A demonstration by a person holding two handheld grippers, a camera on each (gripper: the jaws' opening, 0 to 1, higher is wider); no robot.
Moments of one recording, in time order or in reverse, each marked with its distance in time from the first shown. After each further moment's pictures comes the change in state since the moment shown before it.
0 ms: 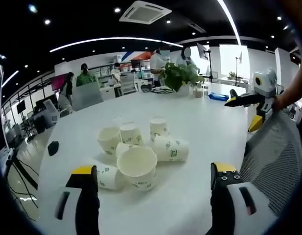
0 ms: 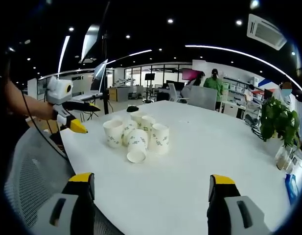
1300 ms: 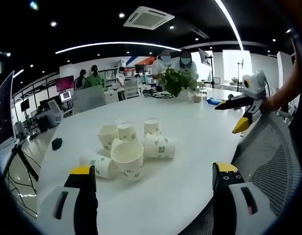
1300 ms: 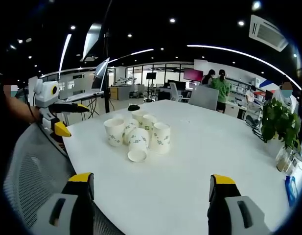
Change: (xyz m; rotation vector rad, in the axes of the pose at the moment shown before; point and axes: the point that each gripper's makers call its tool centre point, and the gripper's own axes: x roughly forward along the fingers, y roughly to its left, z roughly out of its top) left arm -0.040 -0.032 -0.003 -0.032 -0.050 0.035; right arm 0.001 0.001 -0.001 -0.014 0.008 0.006
